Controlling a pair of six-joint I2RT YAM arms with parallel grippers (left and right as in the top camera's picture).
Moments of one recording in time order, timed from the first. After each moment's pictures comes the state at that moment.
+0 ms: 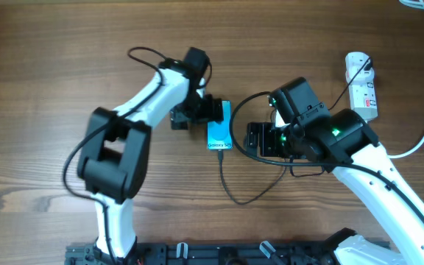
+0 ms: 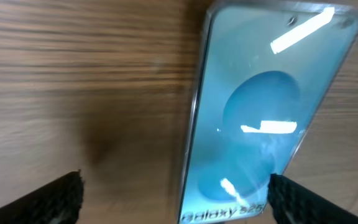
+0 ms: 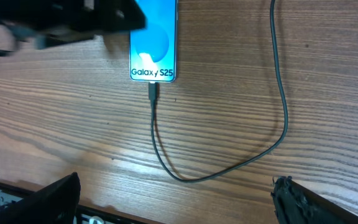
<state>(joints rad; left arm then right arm) -0.40 2.07 1.51 -0.97 0.24 -0.47 0.54 1.31 1.24 -1.13 -0.13 0.55</state>
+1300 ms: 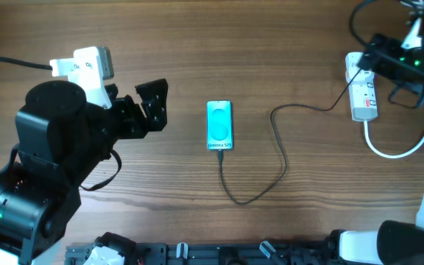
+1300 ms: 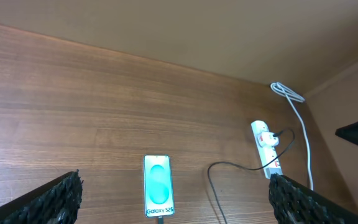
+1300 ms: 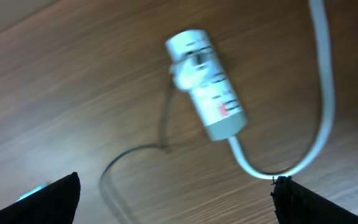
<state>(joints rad) -0.36 1.04 1.56 -1.02 0.00 -0.47 -0.18 1.57 1.79 -1.25 0.08 0.28</state>
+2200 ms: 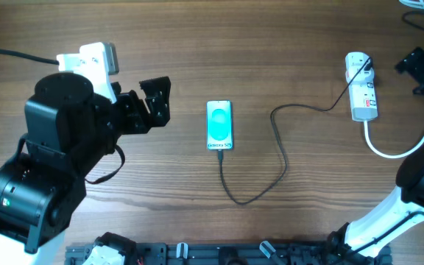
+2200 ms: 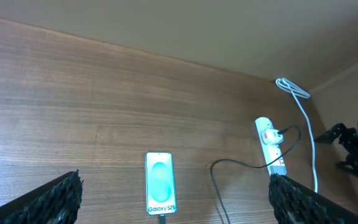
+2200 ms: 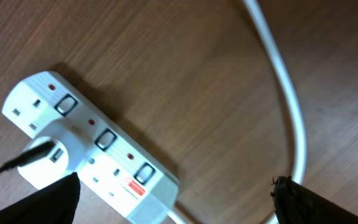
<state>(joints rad) -0.36 1.07 1.56 -1.02 0.00 -0.47 -0.48 2.00 1.79 -1.05 0.07 0.36</state>
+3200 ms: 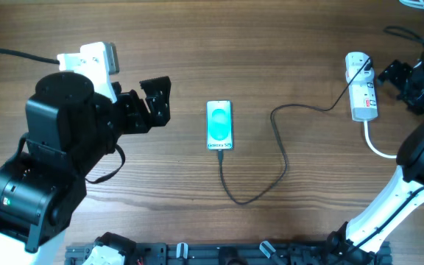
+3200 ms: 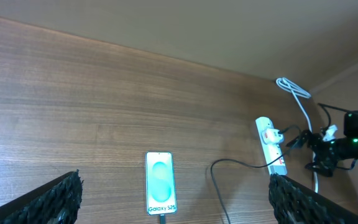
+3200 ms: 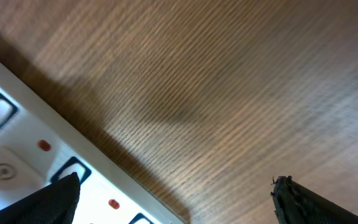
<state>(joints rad) -0.36 1.07 1.56 -1.02 0.00 -0.47 -0.48 2.20 1.77 -0.96 0.00 0.32</state>
